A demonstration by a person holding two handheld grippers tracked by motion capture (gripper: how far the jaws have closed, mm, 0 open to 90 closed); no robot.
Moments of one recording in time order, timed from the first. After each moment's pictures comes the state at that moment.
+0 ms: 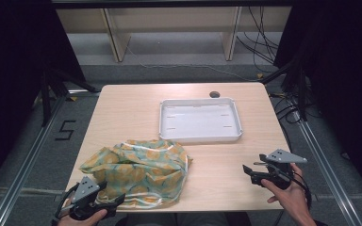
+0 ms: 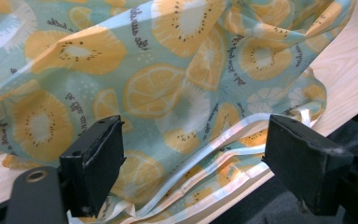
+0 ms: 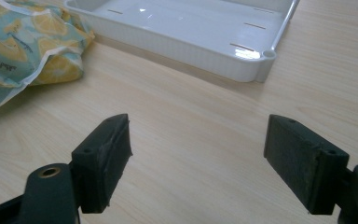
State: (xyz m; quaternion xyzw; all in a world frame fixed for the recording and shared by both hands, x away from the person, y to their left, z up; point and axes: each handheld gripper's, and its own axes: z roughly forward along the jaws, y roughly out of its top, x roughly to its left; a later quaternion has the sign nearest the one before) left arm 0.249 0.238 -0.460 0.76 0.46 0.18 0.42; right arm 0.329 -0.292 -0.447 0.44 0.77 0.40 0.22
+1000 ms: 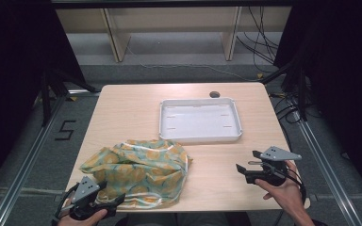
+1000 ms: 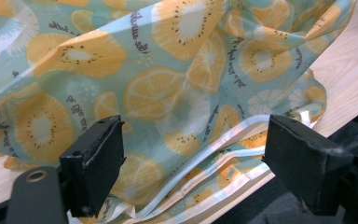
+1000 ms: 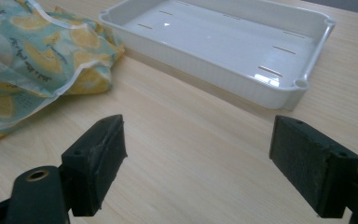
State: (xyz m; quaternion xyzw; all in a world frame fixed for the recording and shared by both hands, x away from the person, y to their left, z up) left arm 0.249 0.238 -0.459 0.77 0.46 0.18 0.41; right arm 0.334 -0.276 -0.442 0.41 0.78 0.43 0.19
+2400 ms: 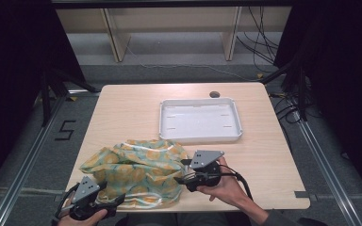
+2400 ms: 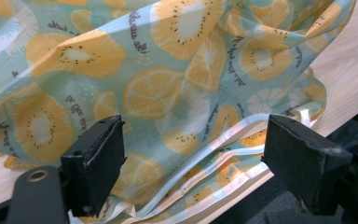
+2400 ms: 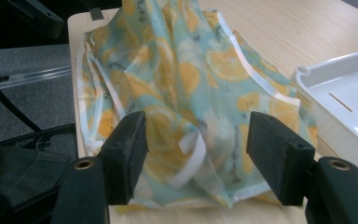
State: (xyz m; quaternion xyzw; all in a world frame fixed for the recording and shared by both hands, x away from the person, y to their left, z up) left arm 0.249 0.238 -0.458 0.77 0.46 0.18 0.41; right arm 0.345 -0.110 -0.442 0.15 0.87 0.46 0.10
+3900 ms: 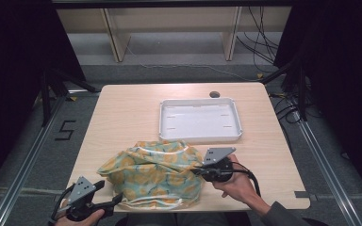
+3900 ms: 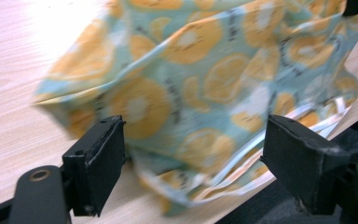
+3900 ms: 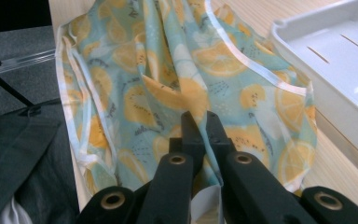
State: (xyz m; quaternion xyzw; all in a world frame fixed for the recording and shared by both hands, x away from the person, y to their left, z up) left arm 0.245 0.242 -0.454 0.75 0.46 0.19 0.43; right arm 0.351 -0.150 -0.443 0.19 0.88 0.42 0.09
